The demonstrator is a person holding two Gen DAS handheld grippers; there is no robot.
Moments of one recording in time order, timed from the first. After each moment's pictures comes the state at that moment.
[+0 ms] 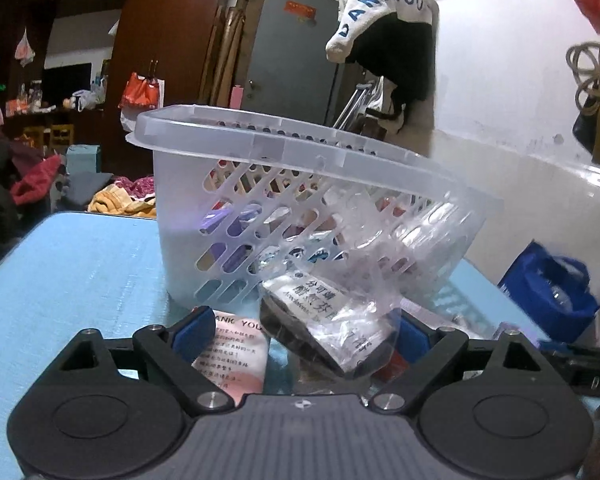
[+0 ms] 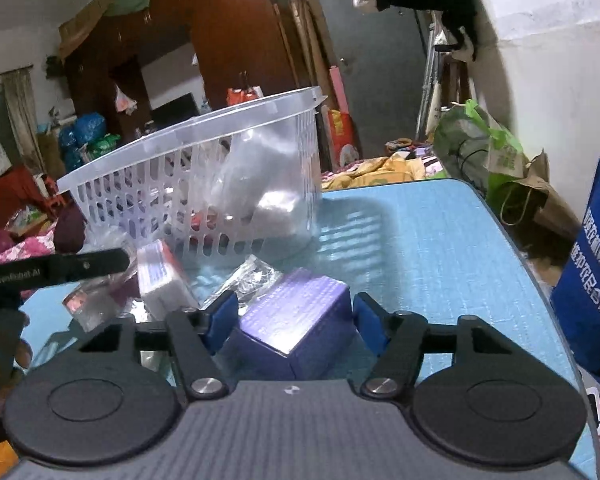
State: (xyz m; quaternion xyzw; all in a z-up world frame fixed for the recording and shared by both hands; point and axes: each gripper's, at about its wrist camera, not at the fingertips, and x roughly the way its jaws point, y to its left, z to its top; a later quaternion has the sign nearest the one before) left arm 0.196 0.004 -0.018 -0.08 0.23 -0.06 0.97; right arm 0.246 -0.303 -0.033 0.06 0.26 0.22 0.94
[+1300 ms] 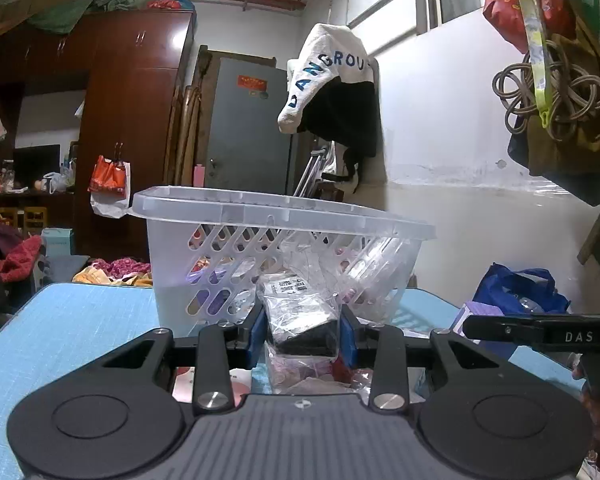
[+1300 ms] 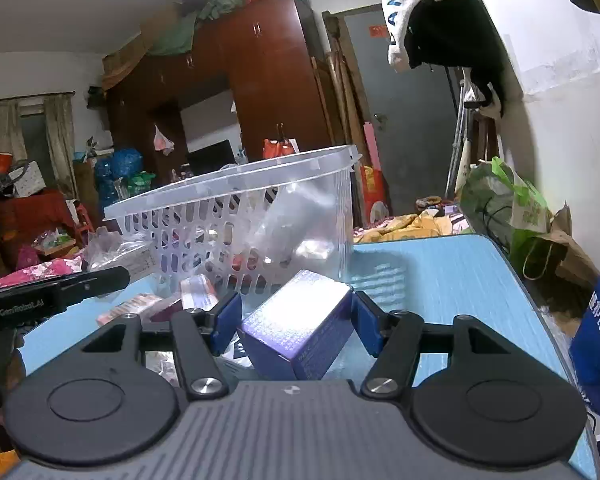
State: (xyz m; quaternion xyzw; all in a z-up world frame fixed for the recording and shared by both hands) left arm 0.139 0.007 -0.020 -0.04 0.10 -0.11 0.99; right arm 0.224 -0.307 -0.029 0.06 0.16 0.28 0.95
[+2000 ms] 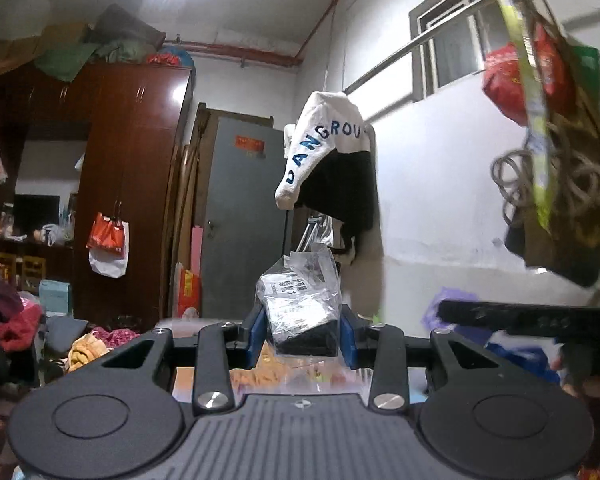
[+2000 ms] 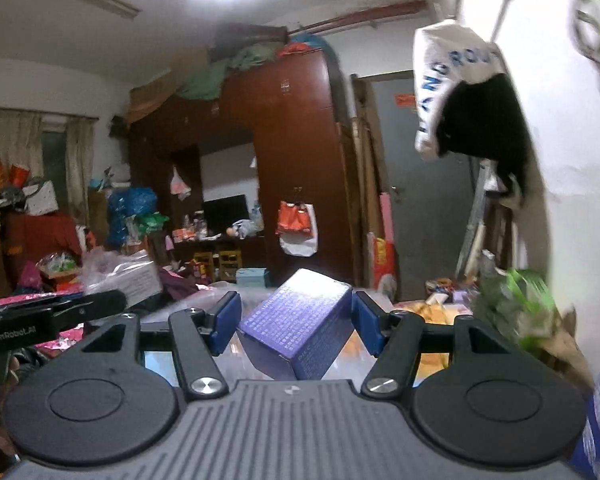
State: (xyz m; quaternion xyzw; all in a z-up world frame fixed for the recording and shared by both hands) left arm 0.155 0.018 0.094 -0.05 0.03 -0.11 0.99; right arm 0.247 -0.275 0.094 0.03 0.07 0.29 0.95
